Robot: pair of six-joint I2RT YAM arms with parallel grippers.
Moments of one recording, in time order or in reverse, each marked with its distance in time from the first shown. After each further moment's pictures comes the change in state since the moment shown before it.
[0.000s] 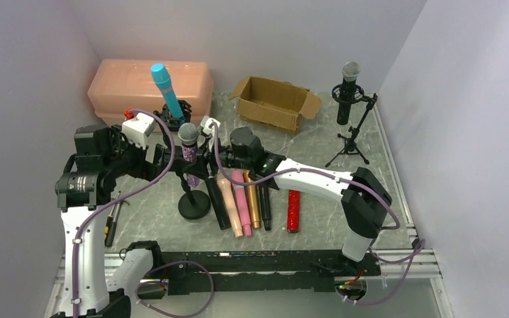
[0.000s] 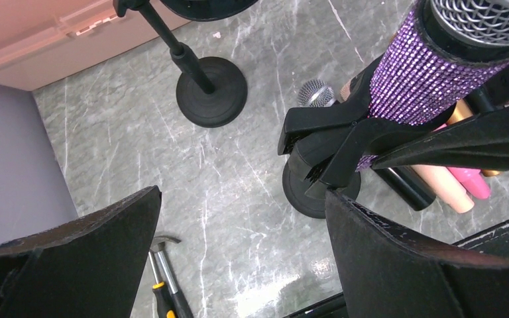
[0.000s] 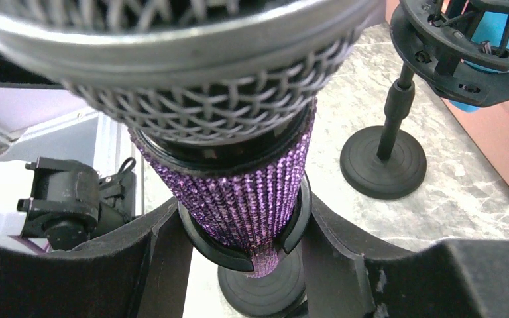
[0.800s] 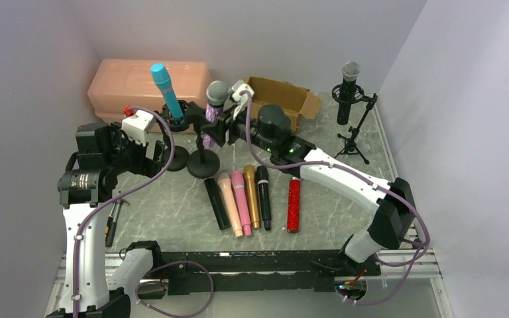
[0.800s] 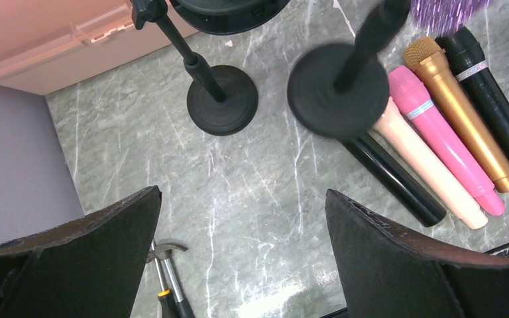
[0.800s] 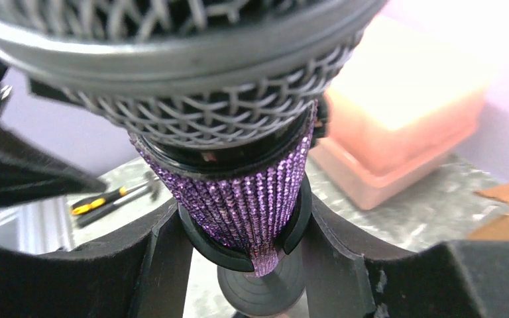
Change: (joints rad) left arm 0.000 0.008 -0.011 0.057 -0.034 -0.017; right arm -0.074 -0.179 0.070 -0.117 0.241 -0.011
